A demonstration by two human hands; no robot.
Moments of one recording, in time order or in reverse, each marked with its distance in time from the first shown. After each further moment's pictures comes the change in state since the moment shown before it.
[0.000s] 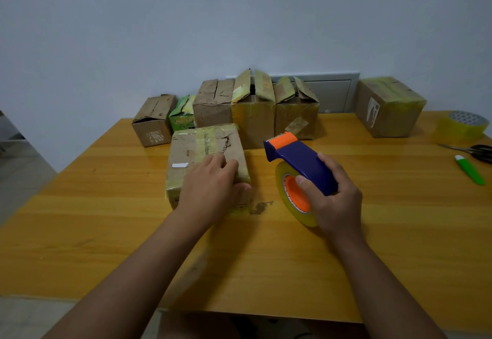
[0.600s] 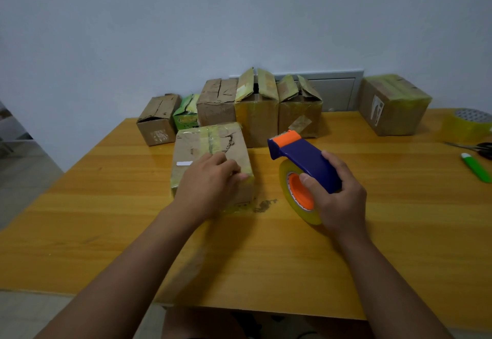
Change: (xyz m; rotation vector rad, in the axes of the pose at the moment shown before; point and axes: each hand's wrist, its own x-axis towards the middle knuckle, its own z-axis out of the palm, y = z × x) left_hand -0.002 -0.012 -0.012 -0.202 -0.020 0.017; right_hand 0.000 0.000 0.000 0.000 0.007 0.005
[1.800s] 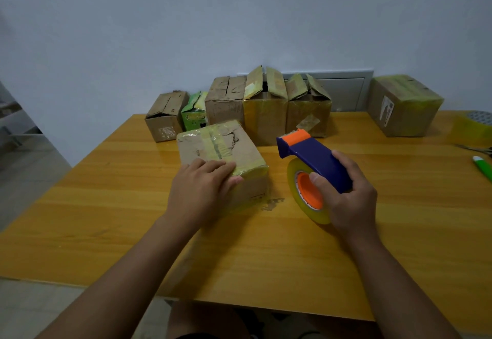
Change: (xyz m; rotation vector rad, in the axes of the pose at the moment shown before) left_hand -0.025 -0.023 0.004 0.138 -0.003 -0.030; right_hand 0.001 0.000 0.000 -0.014 0.011 0.017
